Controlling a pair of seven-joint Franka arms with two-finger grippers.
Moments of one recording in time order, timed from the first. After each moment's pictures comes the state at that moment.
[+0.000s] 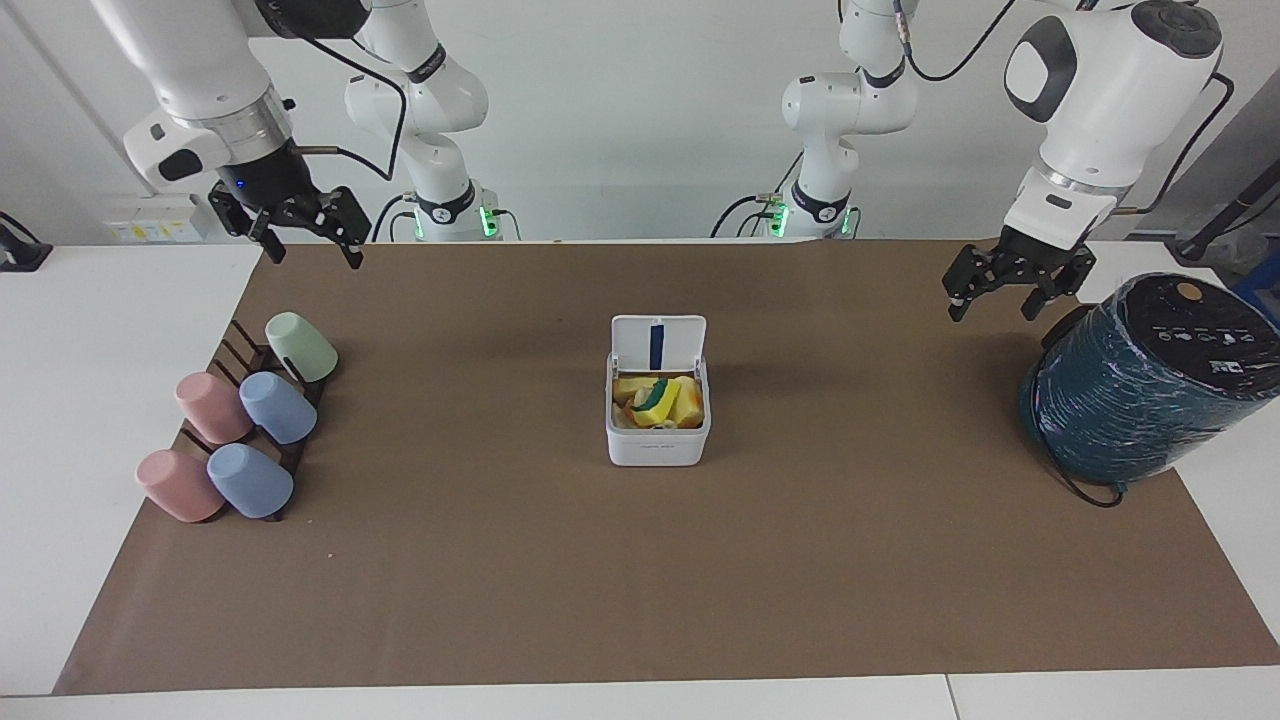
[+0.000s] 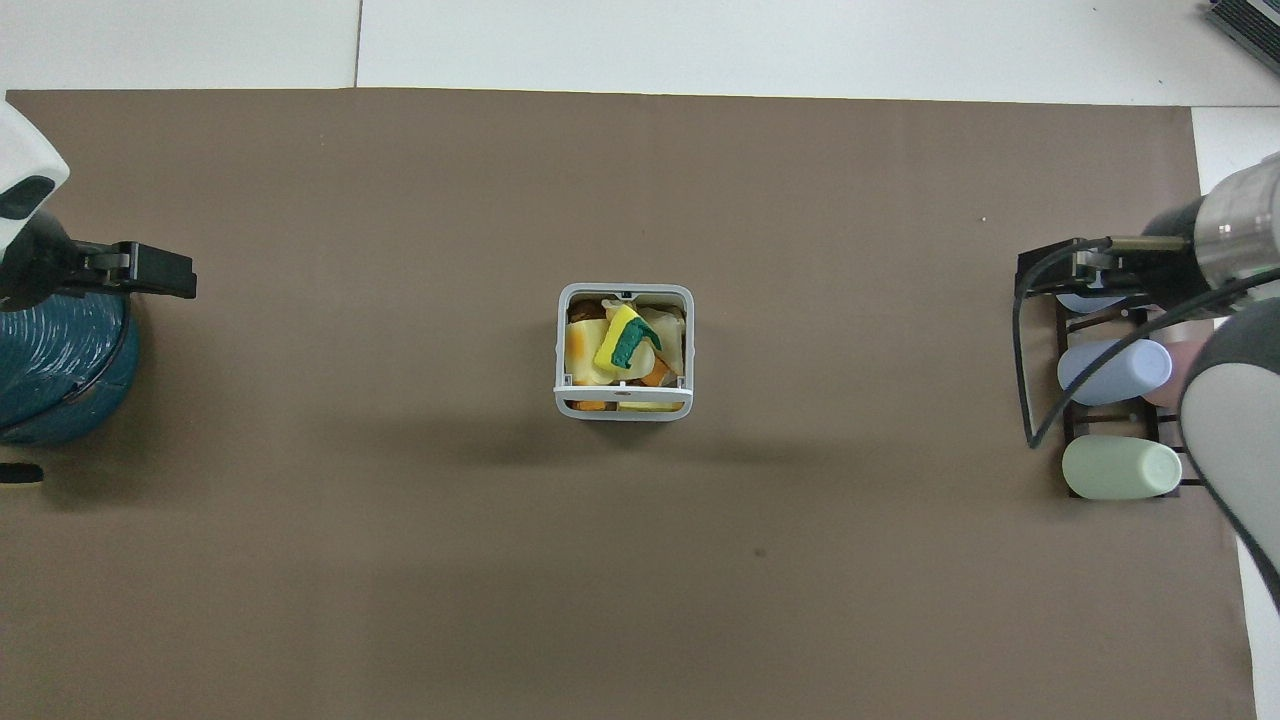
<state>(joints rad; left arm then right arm) -0.08 0.01 0.02 -1.67 0.00 1.78 0.01 0.03 -0.05 -0.02 -1.58 0.01 1.51 0.15</state>
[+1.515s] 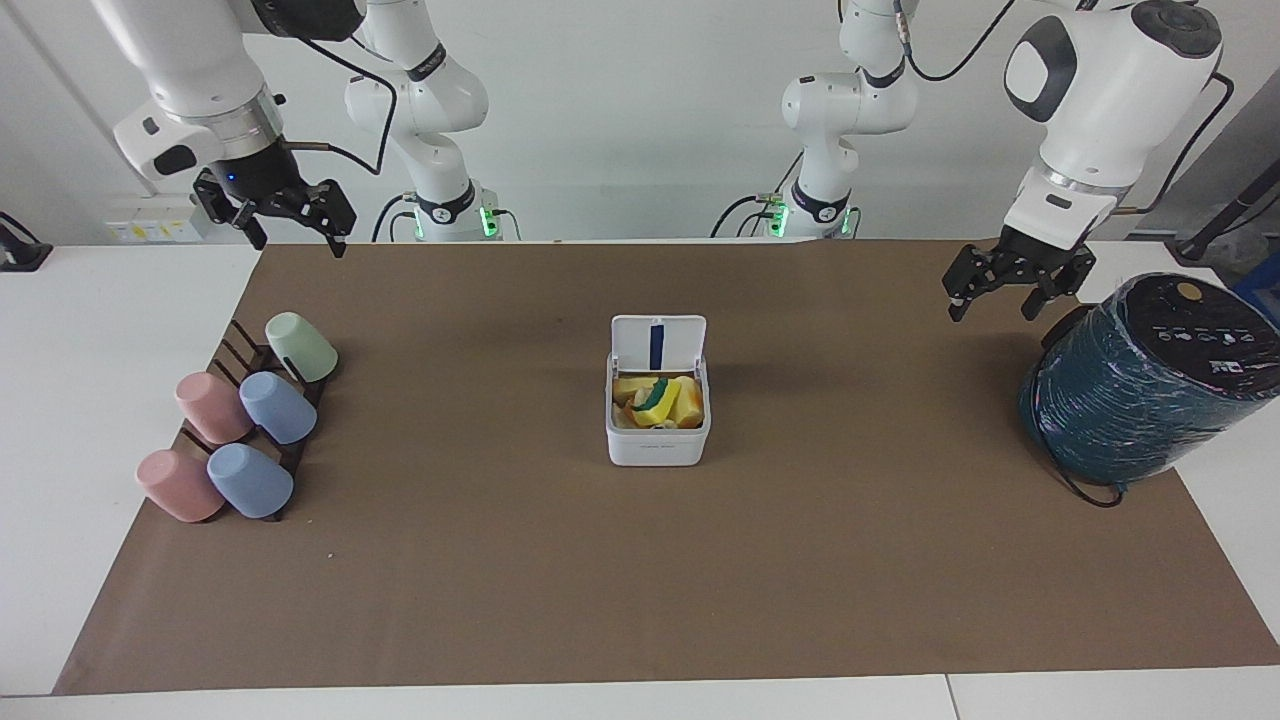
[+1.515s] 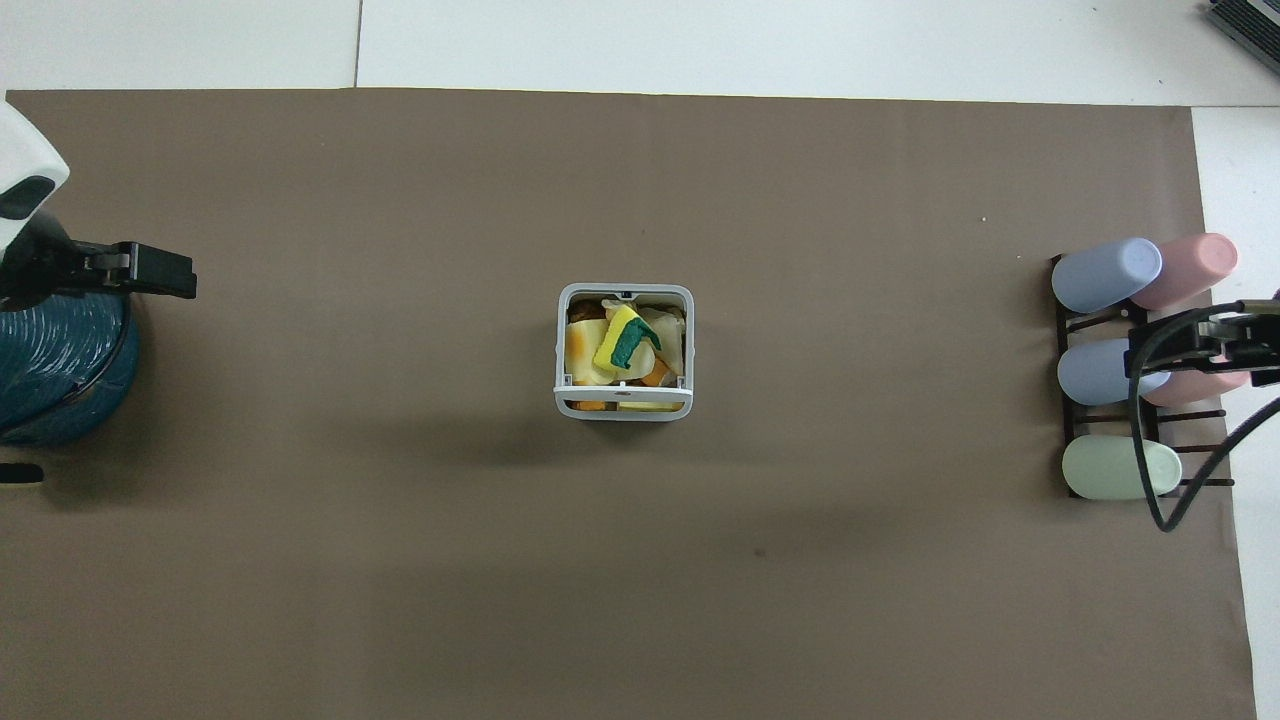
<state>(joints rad) -0.08 0.01 0.02 -1.67 0.00 1.78 0.01 0.03 -0.06 -0.03 -1.61 -0.07 1.48 0.10</state>
